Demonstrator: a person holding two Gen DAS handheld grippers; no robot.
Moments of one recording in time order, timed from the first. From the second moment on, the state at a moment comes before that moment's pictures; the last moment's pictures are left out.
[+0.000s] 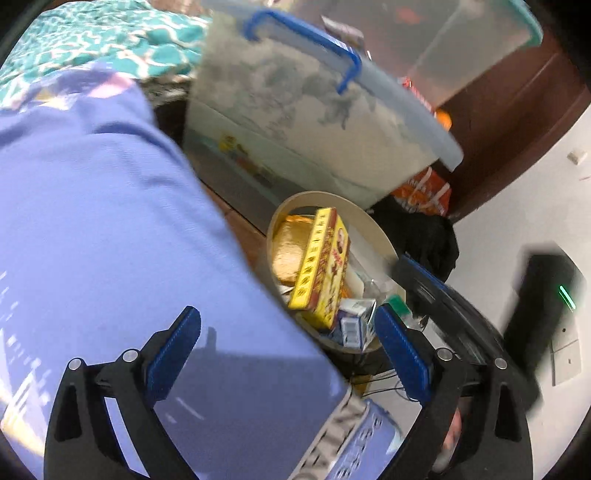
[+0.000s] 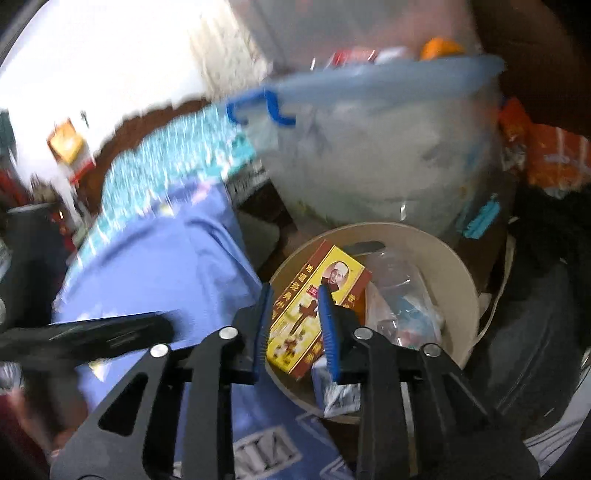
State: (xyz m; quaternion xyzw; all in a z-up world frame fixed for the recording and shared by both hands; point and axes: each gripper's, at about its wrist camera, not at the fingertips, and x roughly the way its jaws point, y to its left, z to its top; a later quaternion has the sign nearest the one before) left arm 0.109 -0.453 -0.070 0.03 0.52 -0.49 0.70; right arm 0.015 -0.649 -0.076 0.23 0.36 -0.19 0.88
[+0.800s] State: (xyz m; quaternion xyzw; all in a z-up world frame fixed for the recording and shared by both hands) left arm 0.030 -0.289 -0.038 0.11 0.41 -0.45 0.79; right arm -0.073 -0.516 -0.052 0.25 0.27 -0.25 0.90
